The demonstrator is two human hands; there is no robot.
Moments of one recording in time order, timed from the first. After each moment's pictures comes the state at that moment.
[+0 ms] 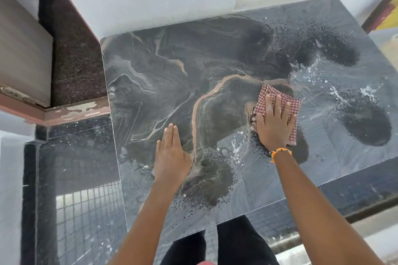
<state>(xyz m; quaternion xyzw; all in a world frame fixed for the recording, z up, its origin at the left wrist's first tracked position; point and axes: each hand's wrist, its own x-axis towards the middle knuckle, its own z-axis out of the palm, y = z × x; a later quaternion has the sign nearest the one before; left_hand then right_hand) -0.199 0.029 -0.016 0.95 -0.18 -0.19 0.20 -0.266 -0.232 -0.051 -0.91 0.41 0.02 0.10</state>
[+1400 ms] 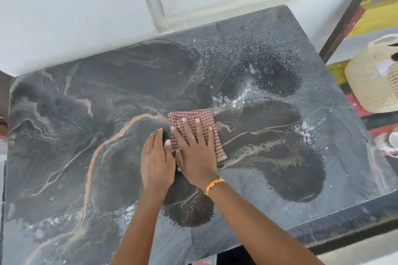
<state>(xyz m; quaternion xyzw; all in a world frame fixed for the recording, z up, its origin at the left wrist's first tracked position) -0.219 -0.244 -0.014 0.96 -0.09 -0.10 0.26 -0.259 -0.344 -0.050 -0.98 0.11 0.04 0.14</state>
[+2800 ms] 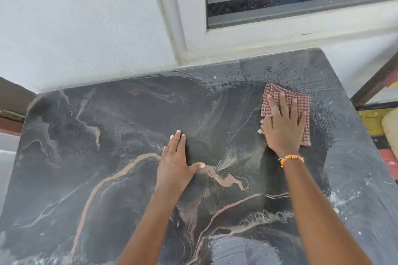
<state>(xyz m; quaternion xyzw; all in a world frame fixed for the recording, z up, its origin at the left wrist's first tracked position) -0.132 -0.308 -0.018 0.95 -0.13 -0.18 0.20 -0.158 -0.580 -0.056 -0.94 0.31 0.00 0.13</state>
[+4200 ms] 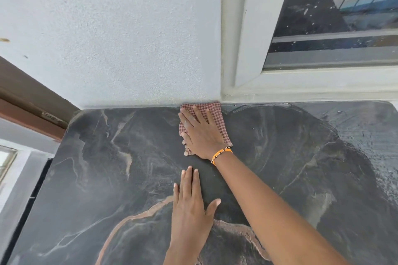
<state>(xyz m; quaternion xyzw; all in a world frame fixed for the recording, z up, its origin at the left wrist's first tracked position) -0.111 -0.282 -0.032 0.98 -0.07 -0.11 0.16 0.045 -0.381 -0.046 -0.98 -0.15 0.07 0.08</state>
